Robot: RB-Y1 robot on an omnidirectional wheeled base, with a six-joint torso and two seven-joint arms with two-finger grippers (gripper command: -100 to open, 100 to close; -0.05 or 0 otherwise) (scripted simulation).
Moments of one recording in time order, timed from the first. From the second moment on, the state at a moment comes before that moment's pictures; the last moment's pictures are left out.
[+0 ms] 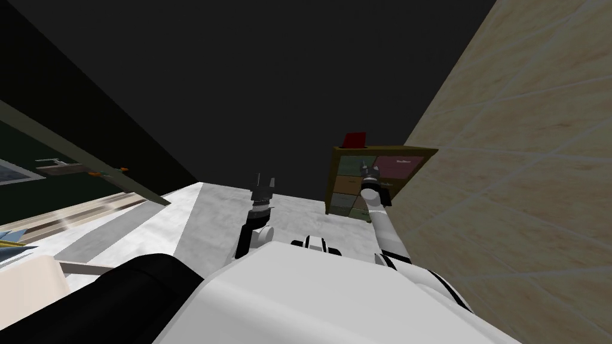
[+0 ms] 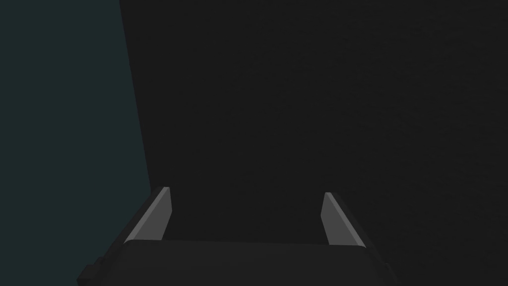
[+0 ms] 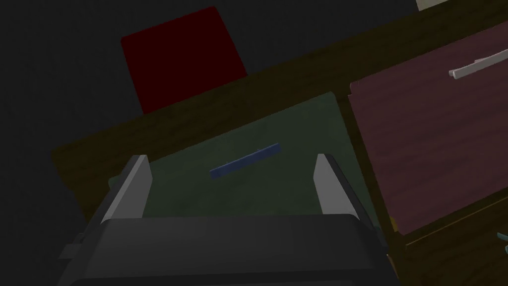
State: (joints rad) left arm 0.51 0.04 0.01 -2.32 0.12 -0.49 0.17; right arm -0.40 -0.20 -0.23 -1.50 -1.06 -0.25 -0.98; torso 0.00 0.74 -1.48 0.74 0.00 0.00
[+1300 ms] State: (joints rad) left arm 0.51 0.04 0.01 -2.32 0.12 -0.49 0.17; right arm -0.69 -0.14 -0.42 -1.18 -1.30 -0.14 -1.30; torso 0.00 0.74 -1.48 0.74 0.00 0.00
